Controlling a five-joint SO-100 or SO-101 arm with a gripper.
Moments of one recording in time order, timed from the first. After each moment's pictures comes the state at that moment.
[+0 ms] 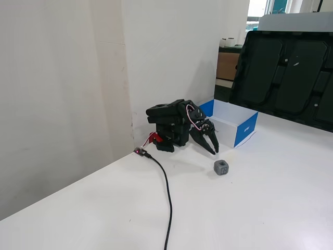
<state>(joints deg) -10.9 189.5 173.1 65.5 -2.8</state>
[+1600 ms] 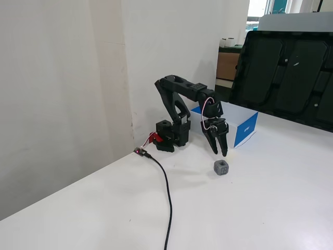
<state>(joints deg) -3.8 120.0 131.4 62.1 26.9</state>
